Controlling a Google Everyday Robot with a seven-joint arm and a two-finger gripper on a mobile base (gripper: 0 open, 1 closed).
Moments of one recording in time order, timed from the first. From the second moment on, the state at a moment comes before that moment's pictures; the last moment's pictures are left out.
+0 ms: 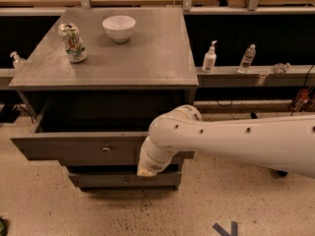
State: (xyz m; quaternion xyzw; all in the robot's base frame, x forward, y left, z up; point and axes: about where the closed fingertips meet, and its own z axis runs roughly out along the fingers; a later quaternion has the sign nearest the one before) arm 0.484 0.038 0.614 -0.70 0.69 0.08 0.18
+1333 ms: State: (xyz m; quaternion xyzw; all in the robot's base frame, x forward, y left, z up) arm 0.544 0.046 0.596 -0.66 0.73 0.03 0.19
